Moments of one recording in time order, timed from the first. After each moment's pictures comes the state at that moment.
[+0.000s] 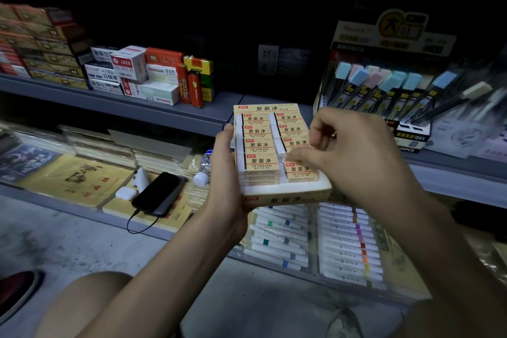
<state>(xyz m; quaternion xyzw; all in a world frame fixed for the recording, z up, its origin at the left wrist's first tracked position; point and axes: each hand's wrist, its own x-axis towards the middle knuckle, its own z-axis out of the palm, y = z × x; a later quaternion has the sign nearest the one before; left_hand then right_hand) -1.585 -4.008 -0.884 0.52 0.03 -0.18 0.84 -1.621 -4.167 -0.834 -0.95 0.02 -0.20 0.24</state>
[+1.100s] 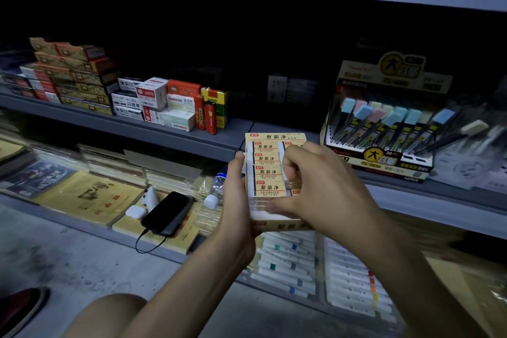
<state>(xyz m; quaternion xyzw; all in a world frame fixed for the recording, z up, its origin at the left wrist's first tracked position) -1.580 -4.004 -0.884 0.50 0.04 -0.18 0.84 -1.612 -4.130 -0.831 -0.98 -0.05 -0.12 0.16</state>
